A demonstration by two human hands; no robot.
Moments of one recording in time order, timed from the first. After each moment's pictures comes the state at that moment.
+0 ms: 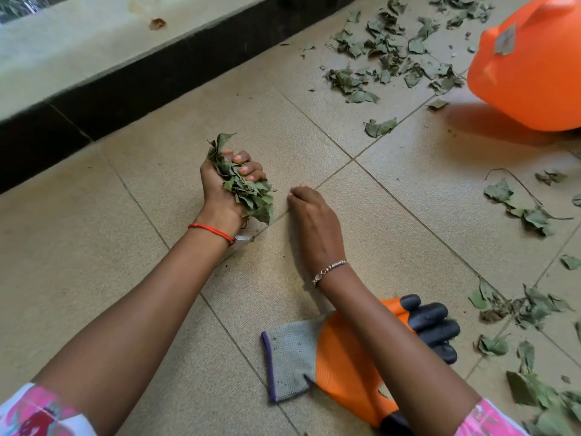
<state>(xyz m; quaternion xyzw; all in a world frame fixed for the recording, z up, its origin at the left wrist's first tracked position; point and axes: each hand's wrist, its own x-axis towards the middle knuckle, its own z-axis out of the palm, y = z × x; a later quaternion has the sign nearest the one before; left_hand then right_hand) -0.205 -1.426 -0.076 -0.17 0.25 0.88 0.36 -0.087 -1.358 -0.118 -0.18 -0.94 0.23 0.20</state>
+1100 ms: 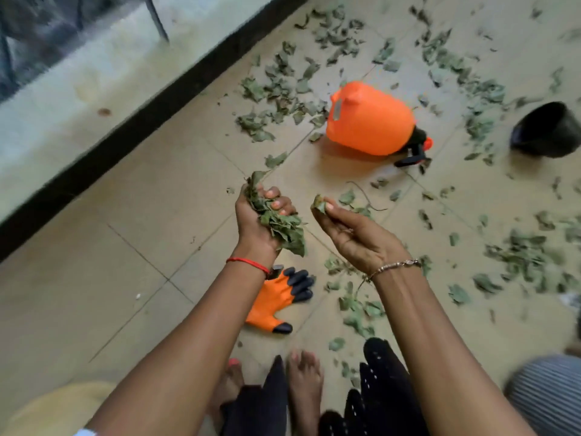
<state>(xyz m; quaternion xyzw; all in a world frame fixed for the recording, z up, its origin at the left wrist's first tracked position) -0.070 -1.313 0.124 -0.29 0.26 0.80 0.47 0.035 -1.230 0.174 -0.50 -0.03 0.86 0.12</state>
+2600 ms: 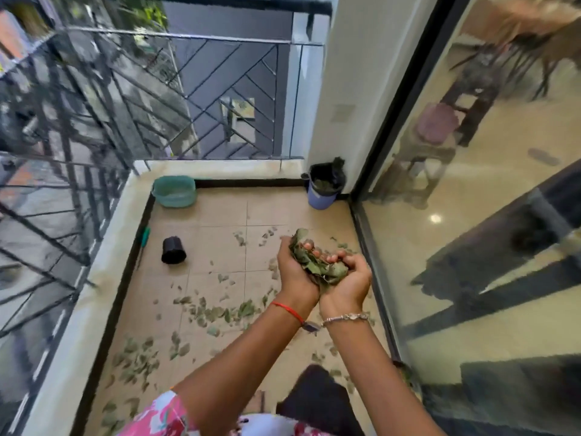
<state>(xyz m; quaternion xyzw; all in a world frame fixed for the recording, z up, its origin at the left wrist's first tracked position) 0.199 -0.708 0.811 -0.09 0.36 0.58 0.73 0.239 -0.727 0.820 -0.40 0.08 0.56 0.72</state>
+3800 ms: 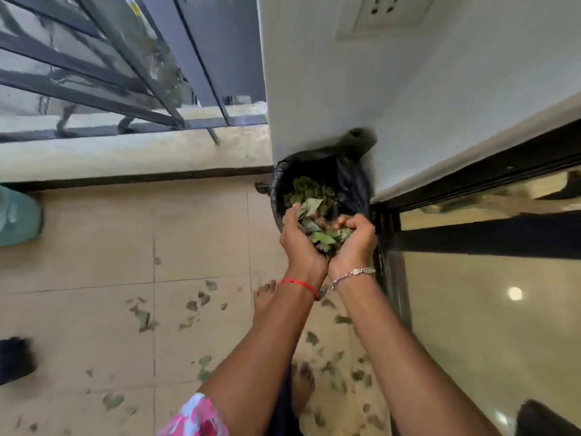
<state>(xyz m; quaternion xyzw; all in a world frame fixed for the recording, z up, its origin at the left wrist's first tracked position) 0.411 0.112 0.315 -0.21 0.51 0.53 0.65 0.447 0.114 0.341 -0.65 0.11 0.52 0.54</state>
